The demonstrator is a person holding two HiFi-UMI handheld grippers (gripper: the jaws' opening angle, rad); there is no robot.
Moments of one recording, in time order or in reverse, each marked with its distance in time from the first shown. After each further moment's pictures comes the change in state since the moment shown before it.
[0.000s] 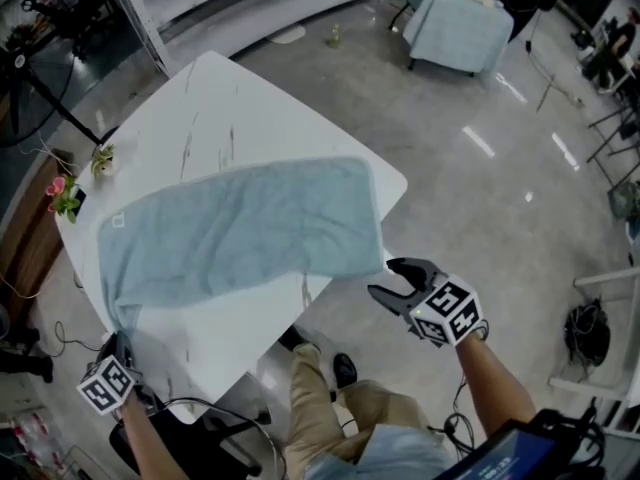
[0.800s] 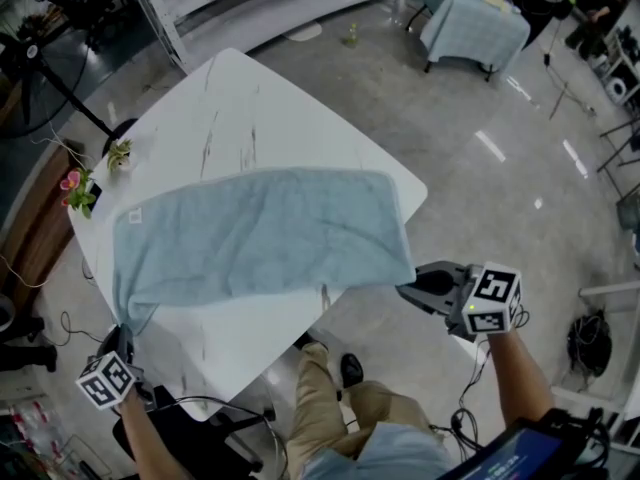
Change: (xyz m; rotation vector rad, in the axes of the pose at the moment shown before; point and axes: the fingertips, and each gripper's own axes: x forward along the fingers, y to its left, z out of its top) left arm -0.006 0.013 0.019 0.030 -0.001 -0.043; right arm -0.035 0.036 0.055 0.037 -0.082 0.372
